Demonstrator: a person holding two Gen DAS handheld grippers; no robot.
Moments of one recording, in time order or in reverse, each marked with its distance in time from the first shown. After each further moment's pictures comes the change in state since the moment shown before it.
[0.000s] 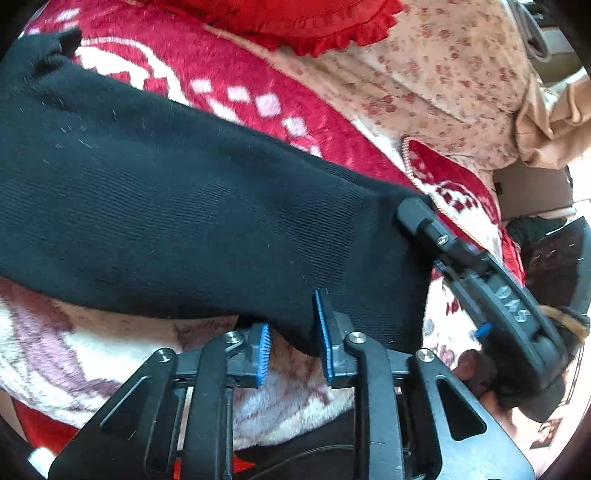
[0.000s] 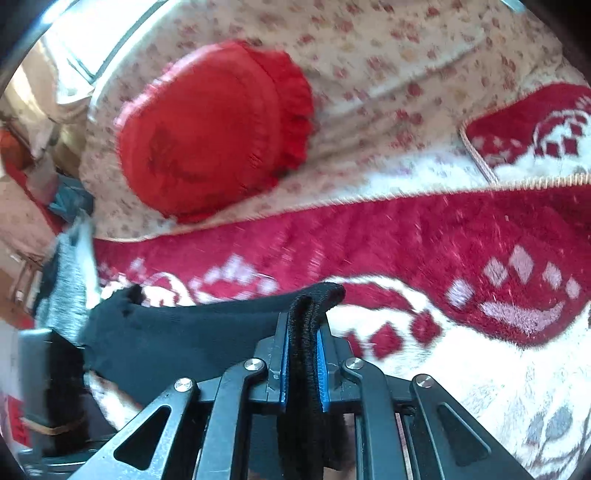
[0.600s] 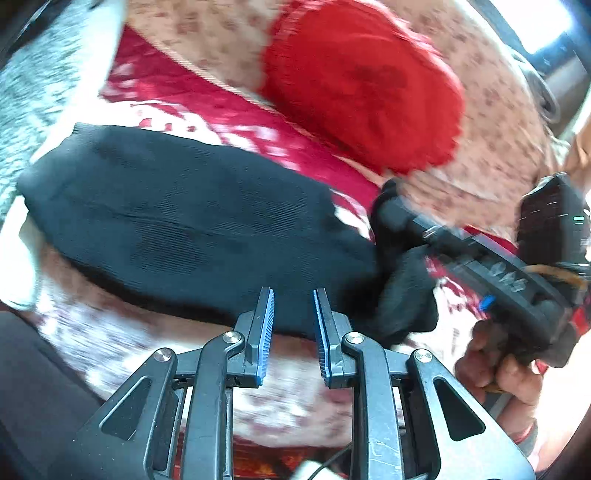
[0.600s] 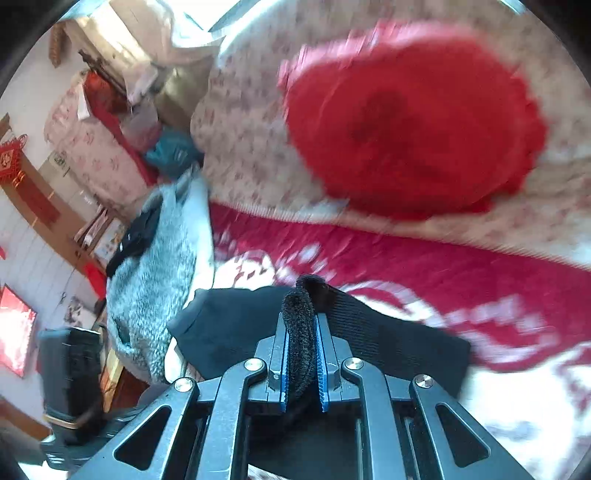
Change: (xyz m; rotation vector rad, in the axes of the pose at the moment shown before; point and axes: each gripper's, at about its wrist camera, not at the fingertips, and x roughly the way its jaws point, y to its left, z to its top) left arm -0.171 0.157 0.027 -0.028 -0.264 0.208; right arm 0.084 0.224 -0.002 -0.192 0.113 0.330
